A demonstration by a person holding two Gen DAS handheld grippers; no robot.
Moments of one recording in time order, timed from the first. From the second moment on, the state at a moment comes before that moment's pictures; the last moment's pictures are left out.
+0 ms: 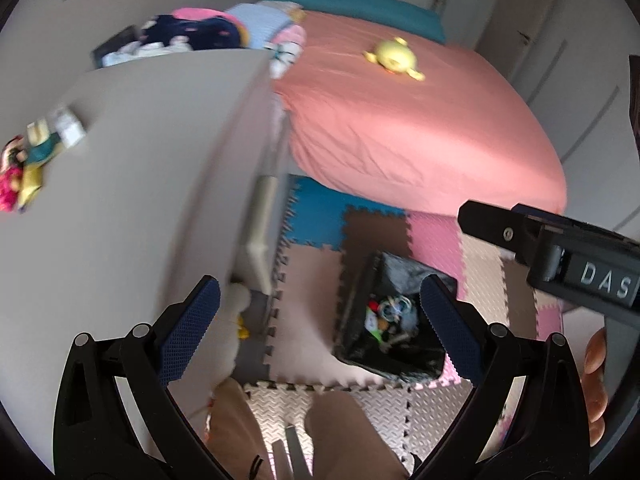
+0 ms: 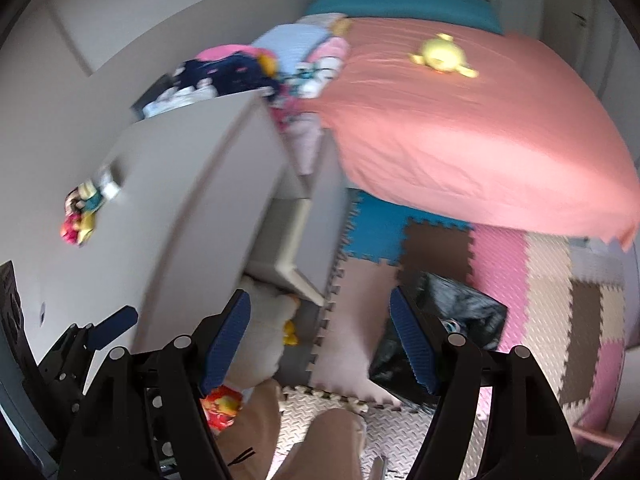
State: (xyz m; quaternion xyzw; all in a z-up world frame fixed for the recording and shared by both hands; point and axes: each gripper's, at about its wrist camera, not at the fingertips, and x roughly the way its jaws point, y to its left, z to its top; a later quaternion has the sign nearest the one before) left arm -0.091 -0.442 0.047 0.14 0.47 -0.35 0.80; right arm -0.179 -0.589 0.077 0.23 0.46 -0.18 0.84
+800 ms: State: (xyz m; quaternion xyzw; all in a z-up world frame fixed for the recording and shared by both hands) left arm 0.063 -0.230 0.060 0.01 0.47 -0.16 0.87; right arm 0.013 -0.405 0.093 0.14 0.48 0.00 0.86
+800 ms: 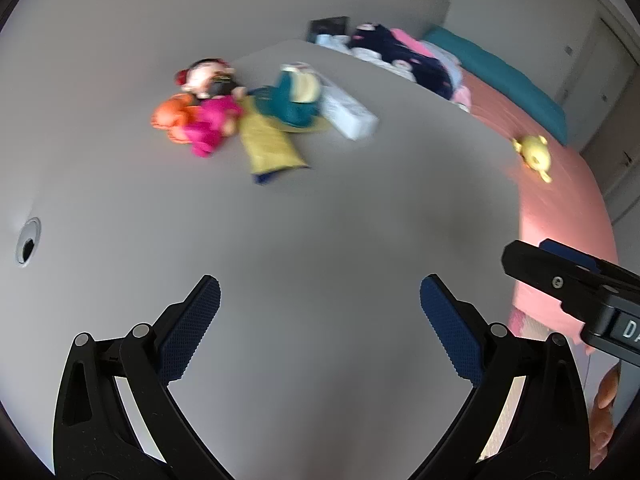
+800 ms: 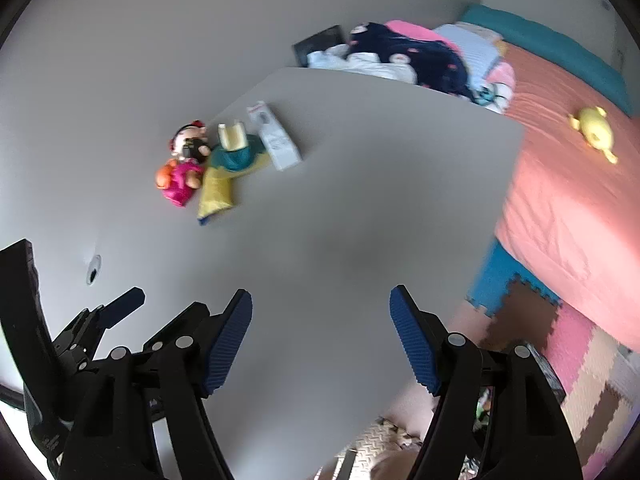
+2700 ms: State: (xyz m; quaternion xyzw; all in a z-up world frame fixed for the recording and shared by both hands) left arm 0.281 -0.197 0.022 -0.01 0.50 -0.11 0.86; right arm 0.259 -0.333 0.043 0.16 0.49 0.05 0.86
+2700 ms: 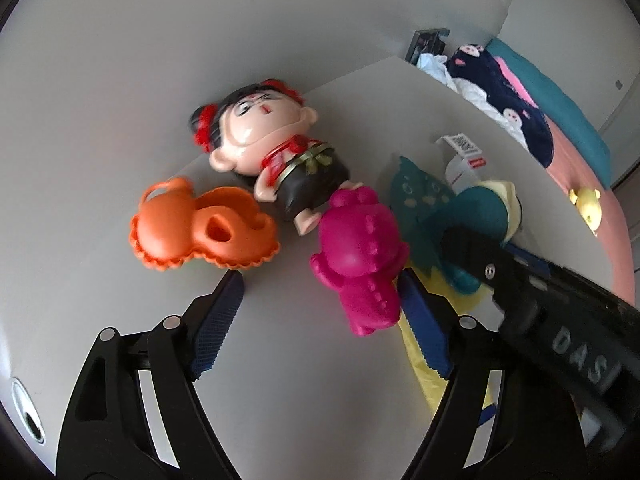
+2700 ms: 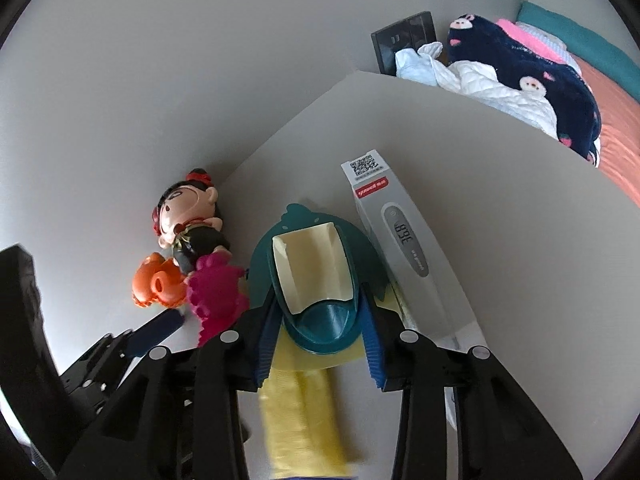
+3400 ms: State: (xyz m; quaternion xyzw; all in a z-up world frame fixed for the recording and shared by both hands) left arm 0.184 -0.186 0.073 -0.02 0.43 -0.18 0.88; right arm 0.174 -0.361 0.107 0.19 0.44 0.07 0.87
